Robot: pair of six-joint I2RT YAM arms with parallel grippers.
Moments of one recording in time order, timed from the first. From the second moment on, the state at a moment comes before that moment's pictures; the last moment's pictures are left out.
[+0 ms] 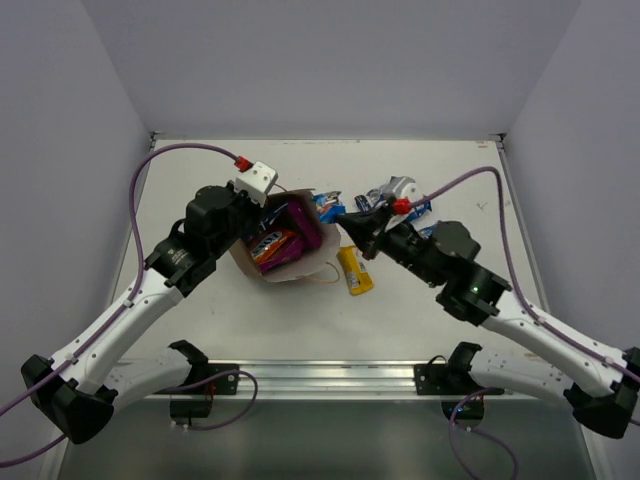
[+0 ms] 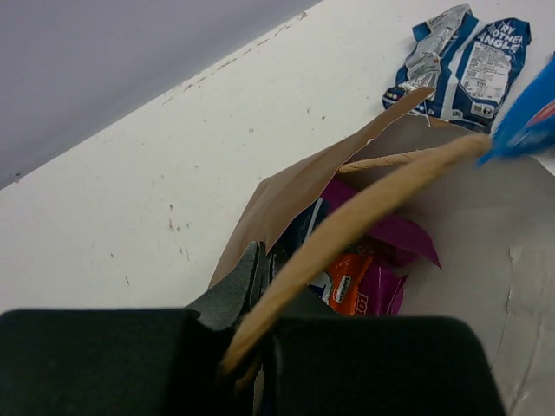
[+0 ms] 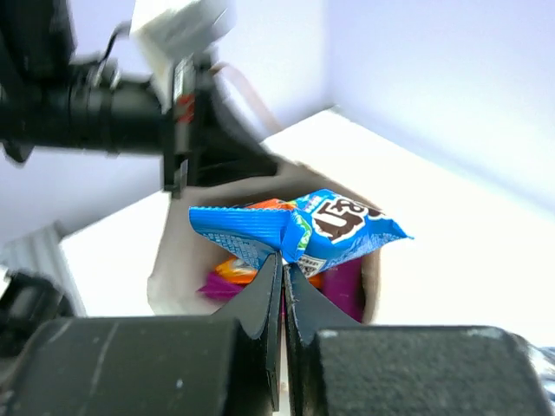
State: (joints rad) left arm -0.60 1.01 1.02 -0.30 -0.14 0.14; right arm 0.93 0.98 0.92 0.12 -0.02 0.09
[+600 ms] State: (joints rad) left arm -0.60 1.01 1.00 -0.28 -0.14 0.16; right arm 0.61 0.87 0.60 -0.38 0.24 0.47
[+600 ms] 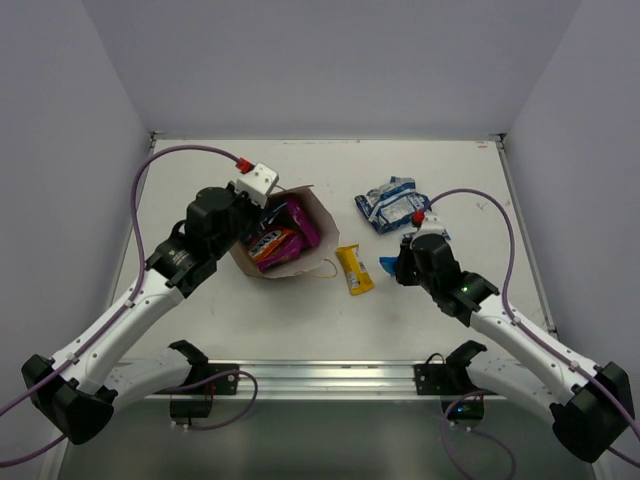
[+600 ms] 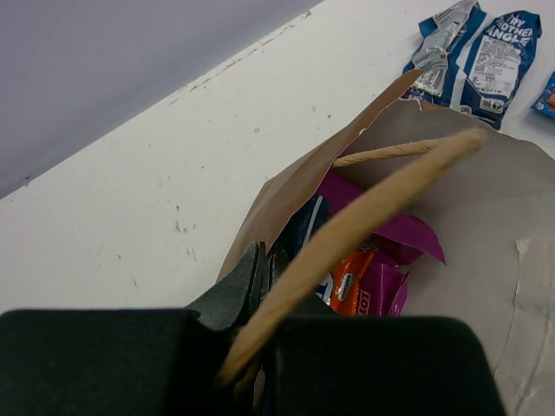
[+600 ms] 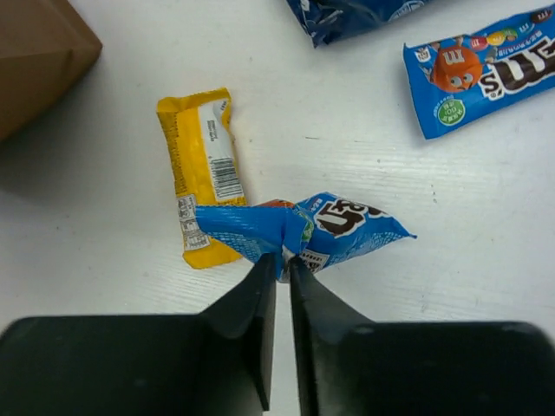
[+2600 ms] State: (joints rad) left arm -0.60 1.02 1.04 -0.36 -0.18 0.00; right arm 0.94 1.76 1.33 0.03 0.06 1.20
